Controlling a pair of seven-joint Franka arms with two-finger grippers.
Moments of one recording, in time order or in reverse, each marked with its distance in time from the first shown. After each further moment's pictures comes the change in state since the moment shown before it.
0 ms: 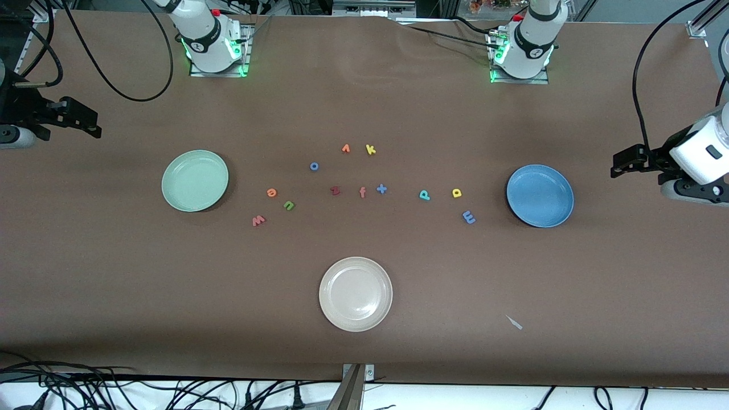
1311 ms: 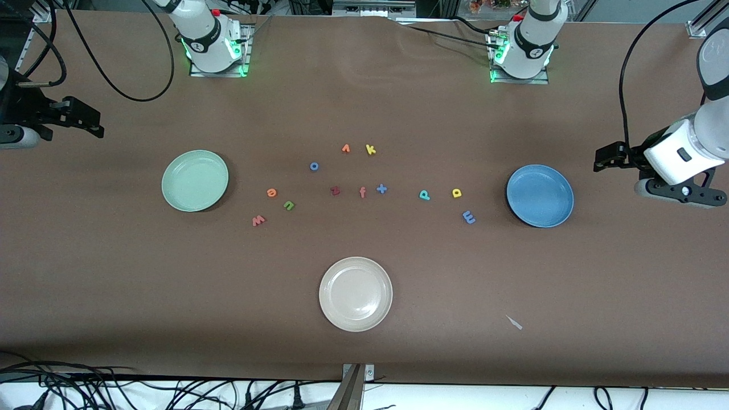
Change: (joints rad) left arm 0.000 0.003 -0.022 -0.039 0.000 -0.035 0.000; right arm 0.001 0.000 0.003 0.000 0.000 -0.001 0.000
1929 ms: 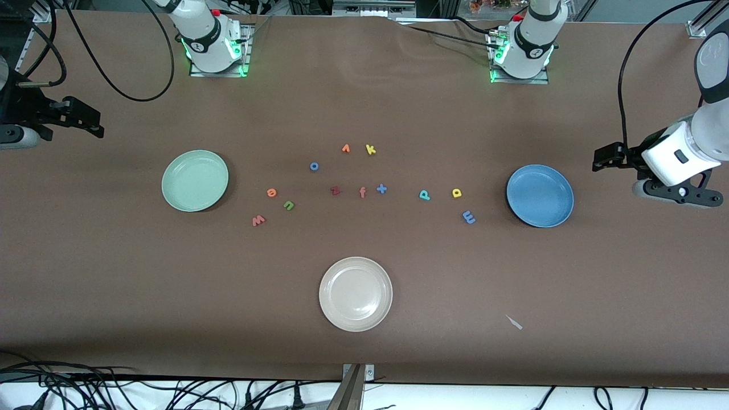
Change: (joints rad) left arm 0.002 0.000 0.001 -0.006 0.000 0.000 0.000; right arm 0.000 0.000 0.000 0.000 0.000 0.000 0.000
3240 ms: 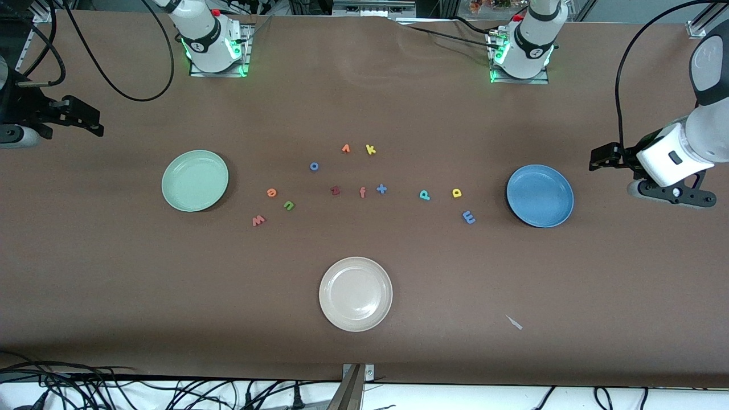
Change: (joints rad) left arm -0.011 0.001 -0.007 -0.017 0.000 0.001 0.000; right arm 0.000 0.000 -0.004 0.000 0.000 -0.013 0.000
